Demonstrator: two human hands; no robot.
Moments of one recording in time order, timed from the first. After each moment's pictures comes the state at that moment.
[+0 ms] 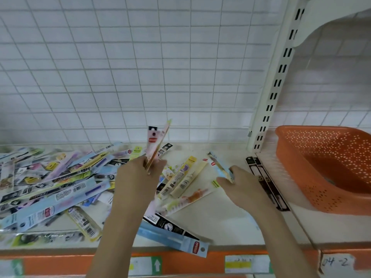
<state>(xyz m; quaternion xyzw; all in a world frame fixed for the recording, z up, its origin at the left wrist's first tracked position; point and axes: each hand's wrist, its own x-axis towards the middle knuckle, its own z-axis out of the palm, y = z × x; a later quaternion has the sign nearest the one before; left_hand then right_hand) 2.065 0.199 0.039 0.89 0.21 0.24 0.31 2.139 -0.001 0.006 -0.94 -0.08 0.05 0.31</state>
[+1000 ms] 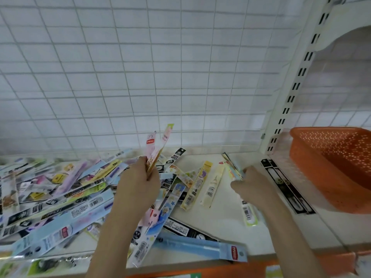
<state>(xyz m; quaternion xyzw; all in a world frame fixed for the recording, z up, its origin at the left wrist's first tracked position) 2.068 0.268 0.040 0.91 0.16 0.17 0.35 2.151 0.044 0.007 -0.94 0.04 0.08 0.33</state>
